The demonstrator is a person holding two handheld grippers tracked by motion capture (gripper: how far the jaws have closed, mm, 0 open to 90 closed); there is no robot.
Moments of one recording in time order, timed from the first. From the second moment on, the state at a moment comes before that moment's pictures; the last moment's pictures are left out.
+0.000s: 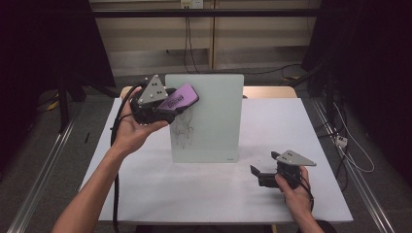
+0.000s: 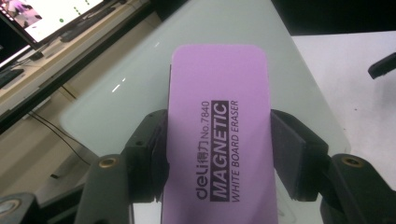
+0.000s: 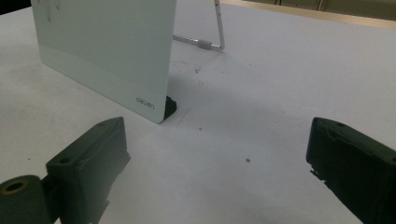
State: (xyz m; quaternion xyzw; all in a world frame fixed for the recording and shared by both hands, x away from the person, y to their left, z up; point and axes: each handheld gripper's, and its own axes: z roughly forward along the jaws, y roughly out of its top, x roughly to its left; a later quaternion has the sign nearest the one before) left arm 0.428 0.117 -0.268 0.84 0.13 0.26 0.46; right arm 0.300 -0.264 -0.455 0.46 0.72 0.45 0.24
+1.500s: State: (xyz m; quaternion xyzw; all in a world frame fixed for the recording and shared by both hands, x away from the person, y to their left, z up) left arm 0.429 0.091 -0.306 0.88 0.10 0.25 0.39; right arm 0.300 -0.263 -0.455 0.46 0.73 0.45 0.24
